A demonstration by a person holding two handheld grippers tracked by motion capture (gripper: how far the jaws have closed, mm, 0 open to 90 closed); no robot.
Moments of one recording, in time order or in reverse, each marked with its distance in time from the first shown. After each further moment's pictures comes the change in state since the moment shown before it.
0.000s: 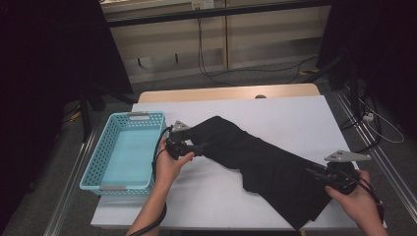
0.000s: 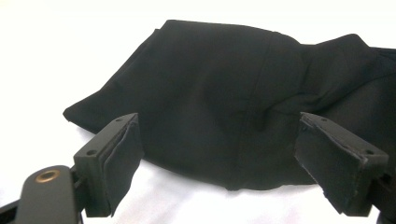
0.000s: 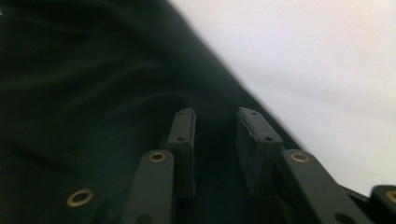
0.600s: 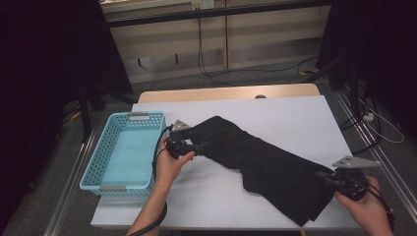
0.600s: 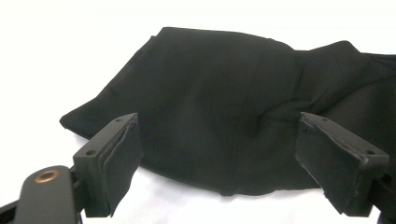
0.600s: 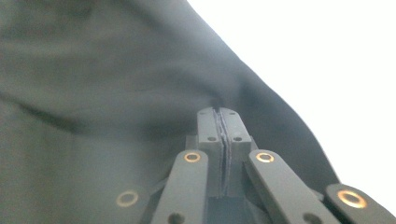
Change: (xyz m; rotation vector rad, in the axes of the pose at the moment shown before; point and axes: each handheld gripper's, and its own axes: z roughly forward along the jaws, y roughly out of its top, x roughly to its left) left arm -0.001 0.003 -0.002 -0.013 -0.005 0.002; right arm -0.011 -0.014 -0.017 0.006 -0.014 0.009
